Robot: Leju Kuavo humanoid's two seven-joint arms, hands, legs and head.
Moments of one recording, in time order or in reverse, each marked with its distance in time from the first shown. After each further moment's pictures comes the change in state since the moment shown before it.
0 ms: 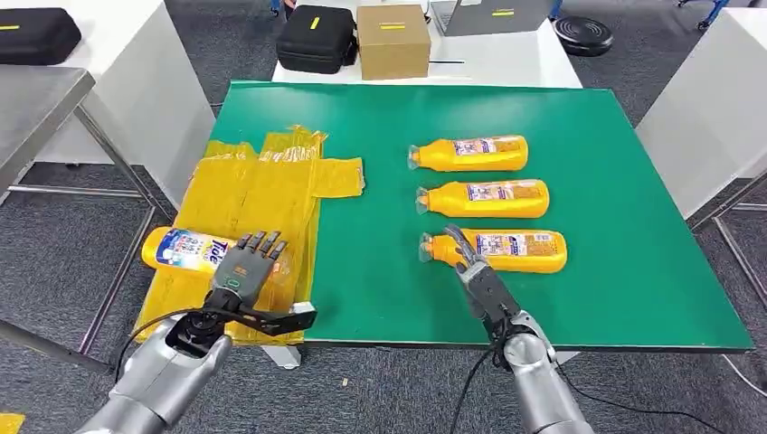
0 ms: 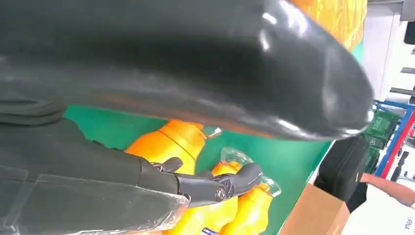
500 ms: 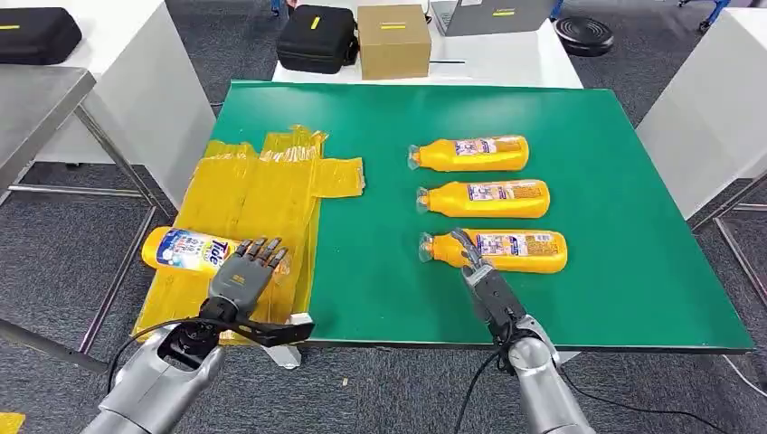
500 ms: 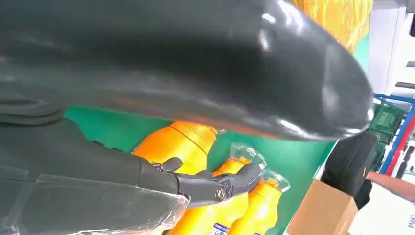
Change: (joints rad) left arm 0.051 0.034 -0.019 -0.109 0.002 -0.003 -0.009; right arm 0.011 -0.008 -0.013 0.000 -0.008 -0.002 -0.002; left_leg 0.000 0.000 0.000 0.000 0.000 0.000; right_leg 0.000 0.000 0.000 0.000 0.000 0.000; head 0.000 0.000
